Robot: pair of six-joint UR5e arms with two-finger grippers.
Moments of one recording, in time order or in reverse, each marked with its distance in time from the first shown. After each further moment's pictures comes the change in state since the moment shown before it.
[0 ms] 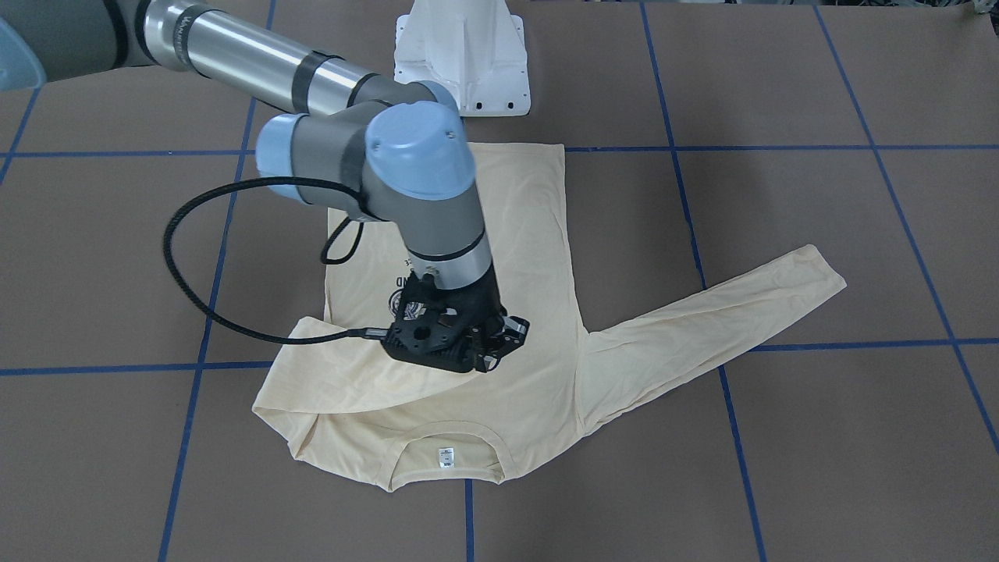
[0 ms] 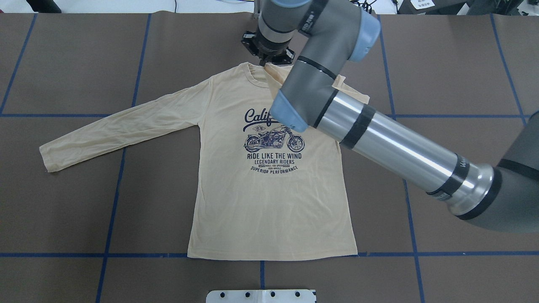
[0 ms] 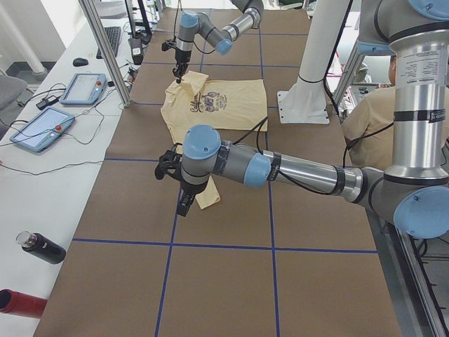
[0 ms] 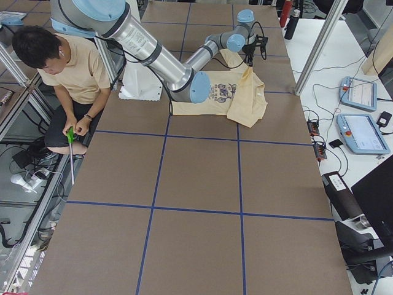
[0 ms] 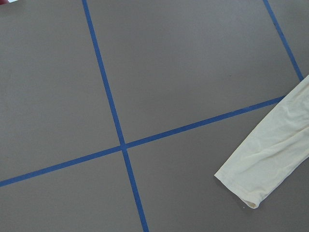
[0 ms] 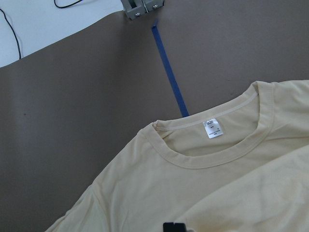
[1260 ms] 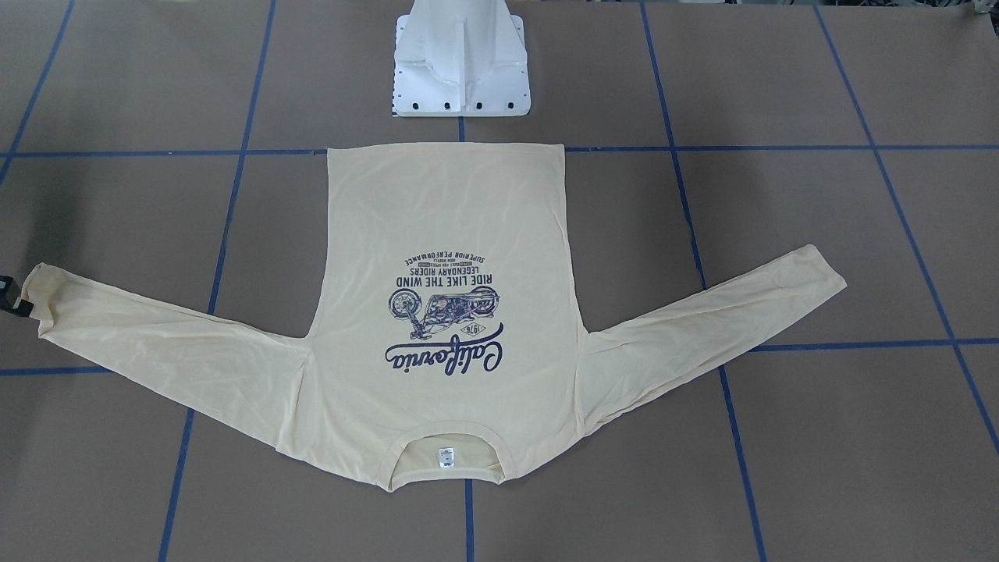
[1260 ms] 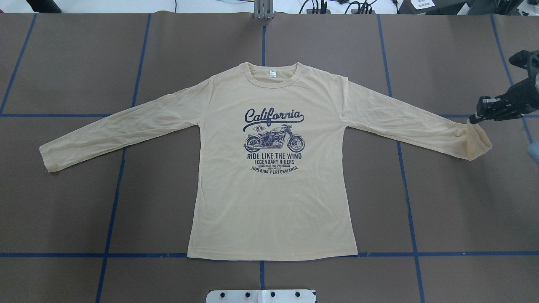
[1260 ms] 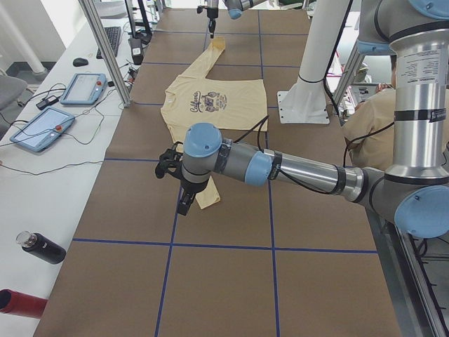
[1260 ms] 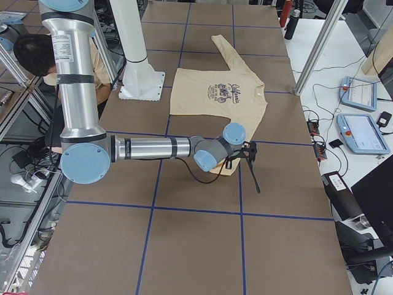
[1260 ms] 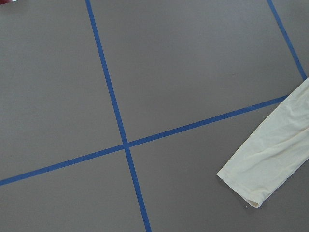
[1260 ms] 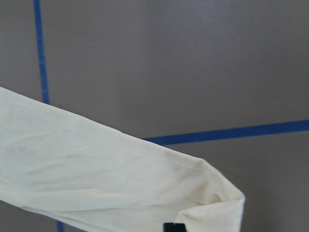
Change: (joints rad) left arm -0.003 0.003 -0.012 0.007 0.003 -0.001; right arm 0.436 -1.016 0.399 0.398 0.565 -0.519
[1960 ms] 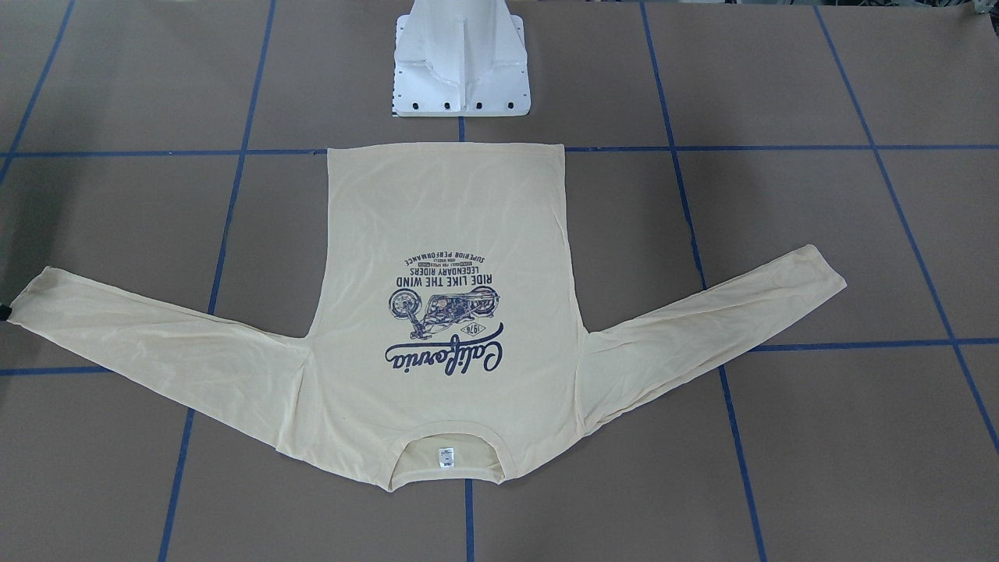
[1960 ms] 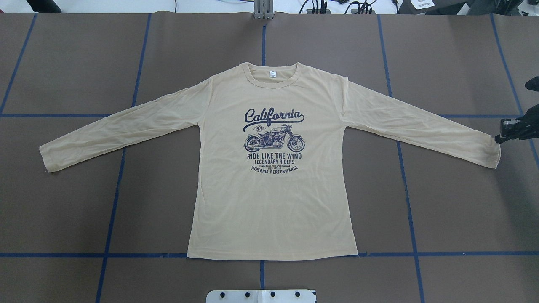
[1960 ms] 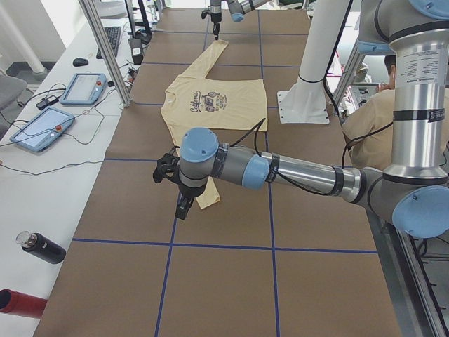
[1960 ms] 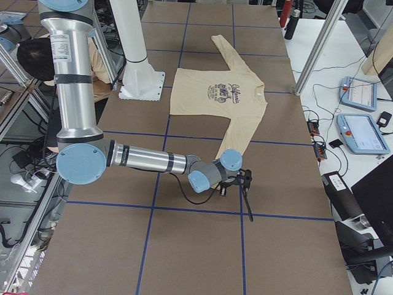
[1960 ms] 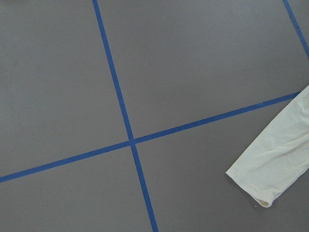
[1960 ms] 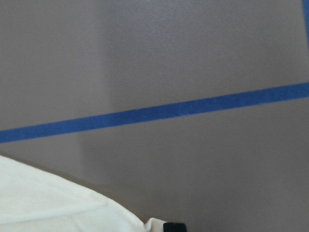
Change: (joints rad) left arm -0.001 -0.007 0.024 -0.002 0.005 0.011; right arm 0.039 -0.058 -0.213 0.013 -0.044 -0.206
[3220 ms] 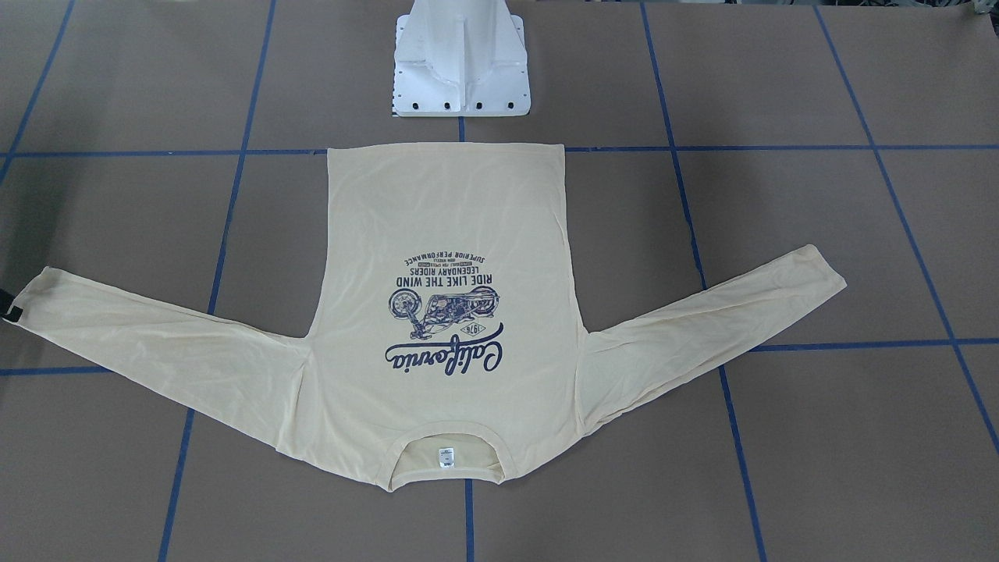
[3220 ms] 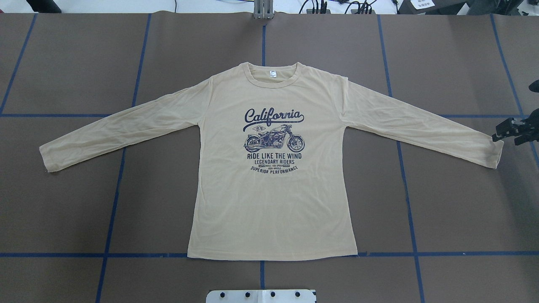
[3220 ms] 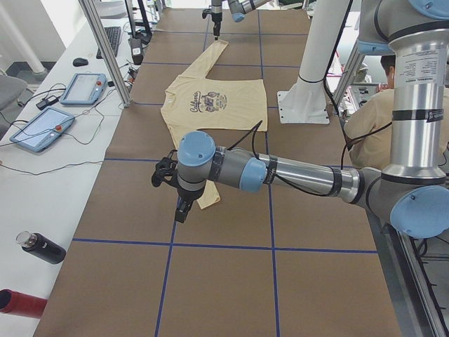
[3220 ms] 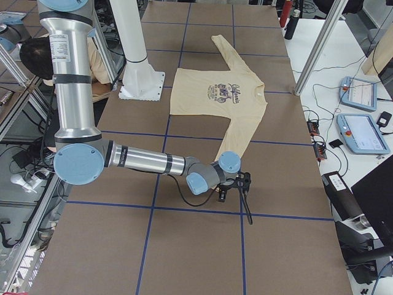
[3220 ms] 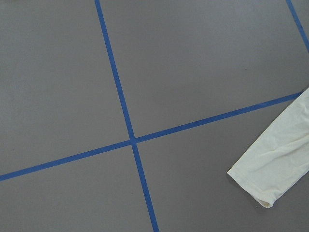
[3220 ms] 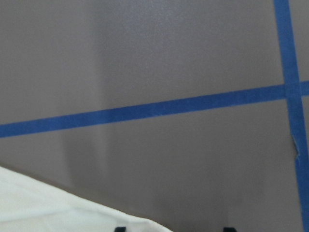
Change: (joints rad) left arm 0.004 -0.013 0.036 -0.002 0.002 -0.002; right arm 0.002 -0.015 -0.011 0.000 -0.047 -0.036
